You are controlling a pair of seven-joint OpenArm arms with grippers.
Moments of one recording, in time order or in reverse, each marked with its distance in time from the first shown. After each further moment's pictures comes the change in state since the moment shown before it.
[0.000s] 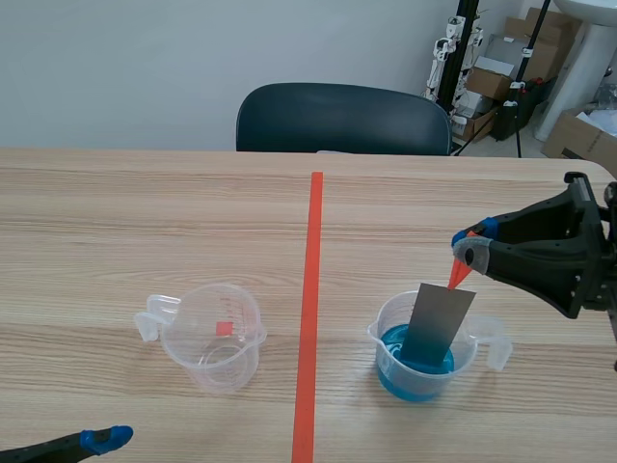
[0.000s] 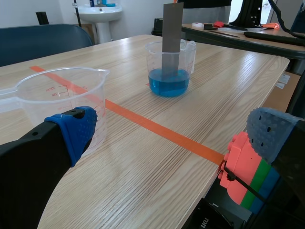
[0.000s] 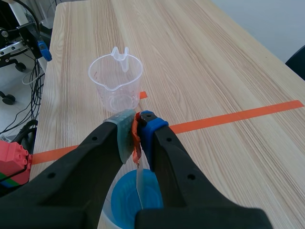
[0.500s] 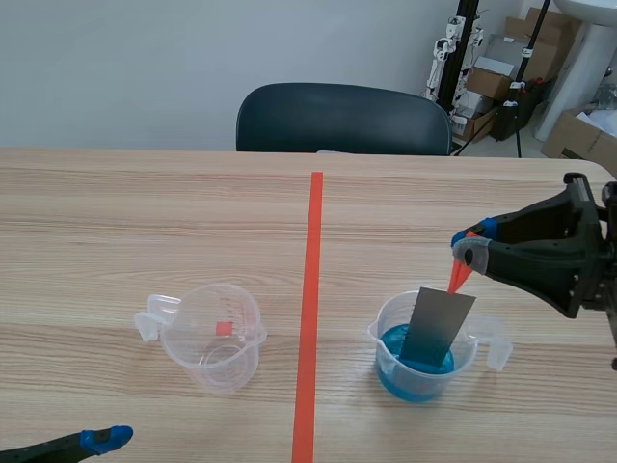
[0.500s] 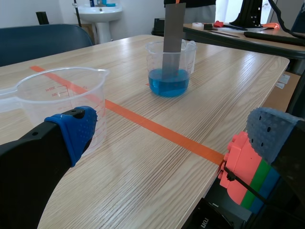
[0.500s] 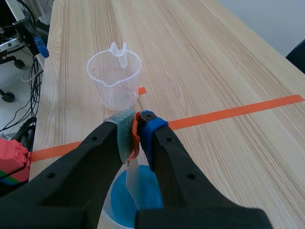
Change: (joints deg) left arm 0.0 0.0 0.0 0.0 0.0 0.0 0.0; right arm 0.2 0.0 0.0 0.1 0.9 0.0 -2.7
